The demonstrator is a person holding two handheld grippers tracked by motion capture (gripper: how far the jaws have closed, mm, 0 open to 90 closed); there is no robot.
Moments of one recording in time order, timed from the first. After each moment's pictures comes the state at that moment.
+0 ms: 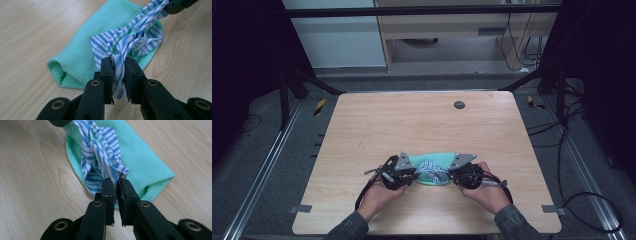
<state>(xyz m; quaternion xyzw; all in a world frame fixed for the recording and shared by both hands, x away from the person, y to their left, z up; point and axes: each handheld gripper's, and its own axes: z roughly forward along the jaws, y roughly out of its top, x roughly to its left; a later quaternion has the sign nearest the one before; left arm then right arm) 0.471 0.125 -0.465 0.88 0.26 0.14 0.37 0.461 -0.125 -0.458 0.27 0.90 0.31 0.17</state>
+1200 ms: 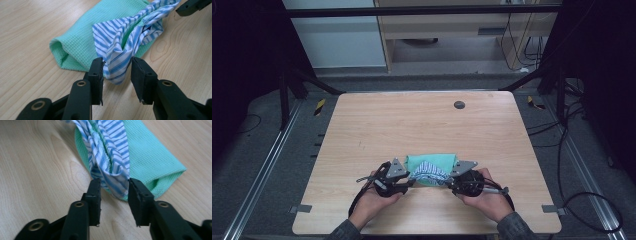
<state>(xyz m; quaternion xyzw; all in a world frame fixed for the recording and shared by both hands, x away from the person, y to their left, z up) 0.455 0.143 -0.471 0.88 0.26 0.15 0.38 0.446 -0.125 -0.464 0.27 0.89 0.31 0.17</state>
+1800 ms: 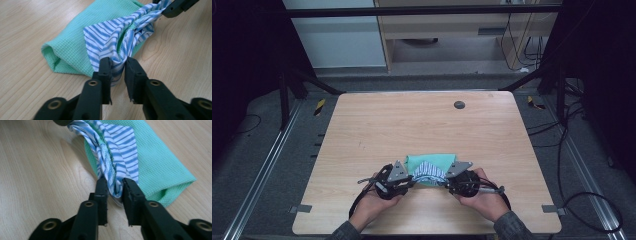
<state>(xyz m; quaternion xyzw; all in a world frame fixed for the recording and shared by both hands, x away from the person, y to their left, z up) 0.448 0.141 -0.474 0.88 0.24 0.14 0.38 0.444 -0.115 -0.463 0.25 0.90 0.31 0.16</state>
